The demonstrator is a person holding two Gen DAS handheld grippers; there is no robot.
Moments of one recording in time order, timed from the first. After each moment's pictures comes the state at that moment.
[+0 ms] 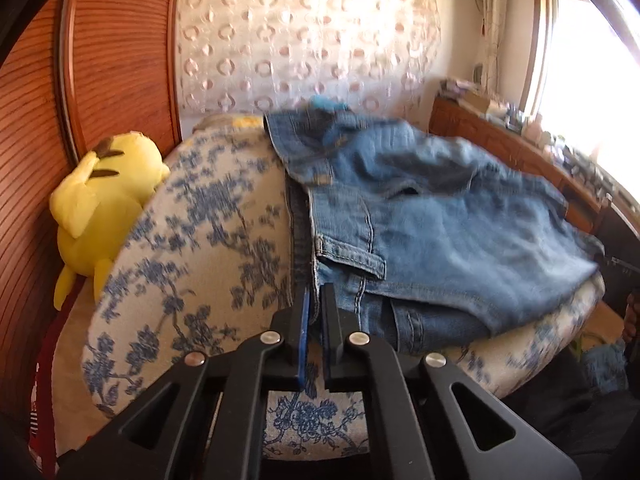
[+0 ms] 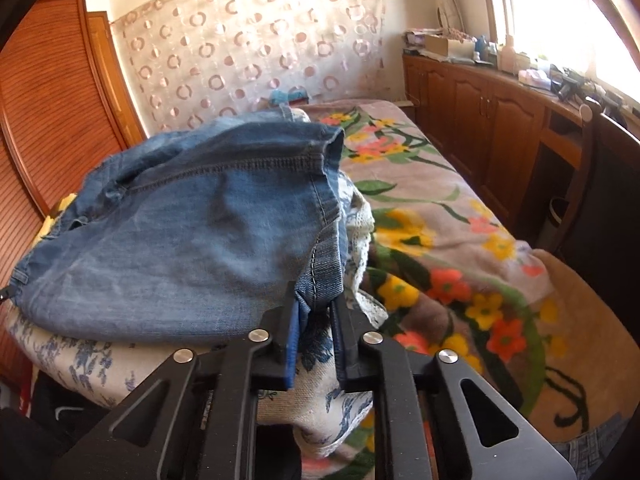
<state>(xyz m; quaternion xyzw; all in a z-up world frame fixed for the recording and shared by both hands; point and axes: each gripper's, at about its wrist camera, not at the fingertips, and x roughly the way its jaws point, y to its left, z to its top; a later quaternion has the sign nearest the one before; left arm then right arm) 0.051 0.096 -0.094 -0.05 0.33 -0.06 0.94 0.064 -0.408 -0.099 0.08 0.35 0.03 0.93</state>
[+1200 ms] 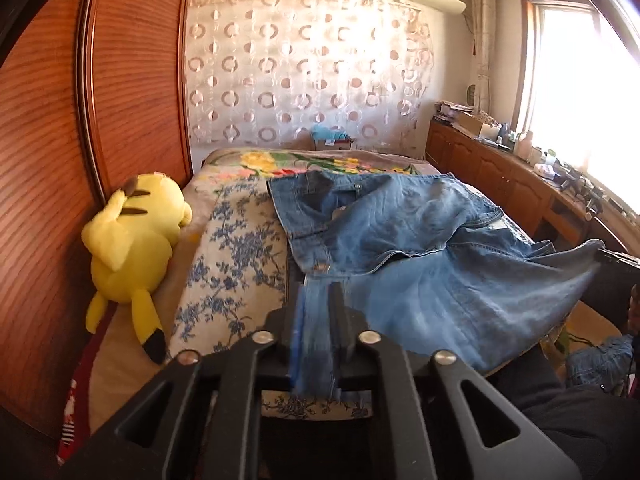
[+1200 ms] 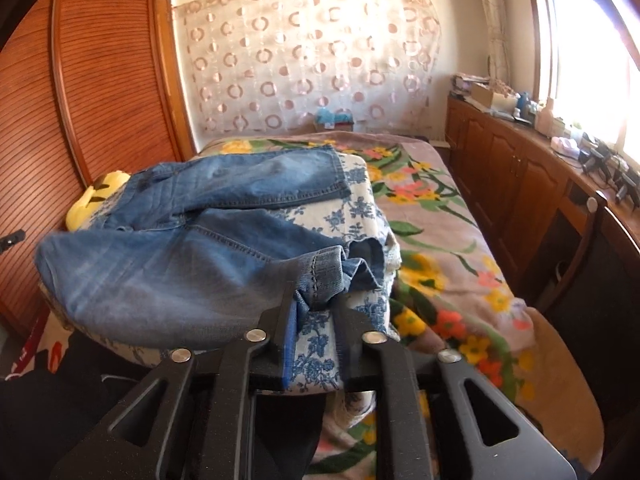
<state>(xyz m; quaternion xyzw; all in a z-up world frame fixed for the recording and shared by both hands) 0.001 0.119 -0.015 -0.02 0.29 -0.06 0.95 0.022 -0.372 -0.018 0.00 0.32 0.08 0.94</state>
